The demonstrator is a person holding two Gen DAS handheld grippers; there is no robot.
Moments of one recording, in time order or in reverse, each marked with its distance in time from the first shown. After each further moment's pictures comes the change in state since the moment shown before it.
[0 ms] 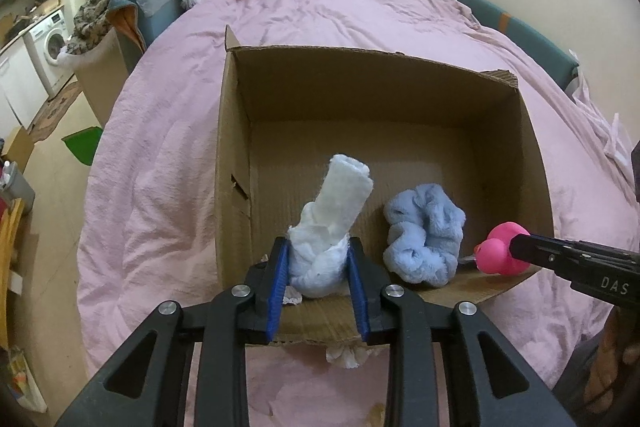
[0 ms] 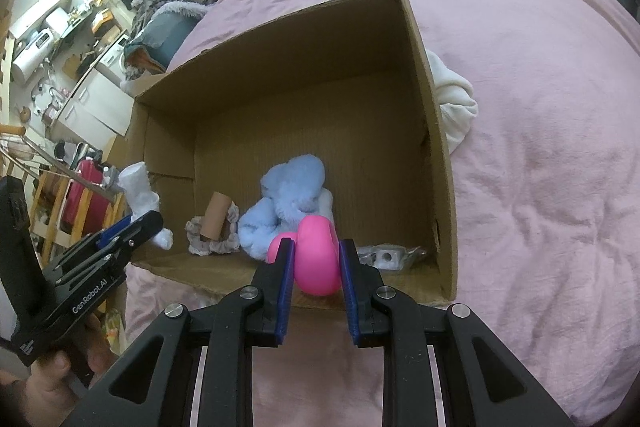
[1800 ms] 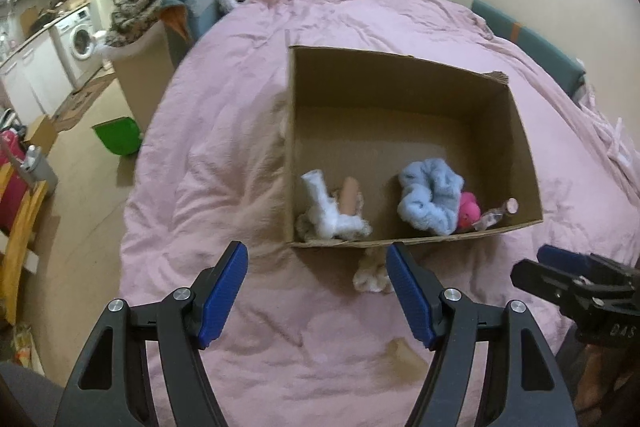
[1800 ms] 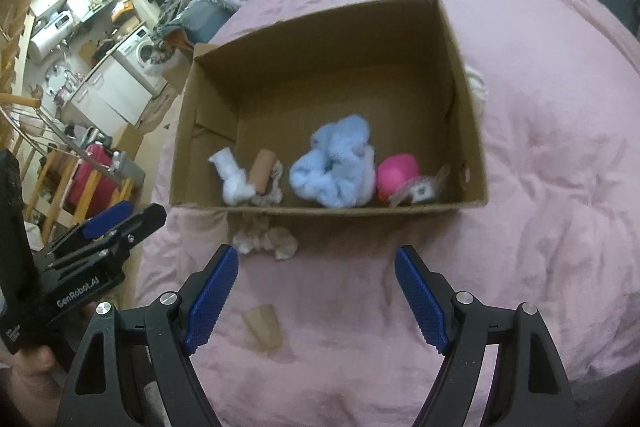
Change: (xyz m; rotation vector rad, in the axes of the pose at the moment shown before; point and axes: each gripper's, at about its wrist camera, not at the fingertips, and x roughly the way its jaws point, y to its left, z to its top) left arm -0.068 0.016 -0.048 -0.046 -0.034 0.085; right arm -0.033 0.038 -0.060 -0.066 -0.042 0.023
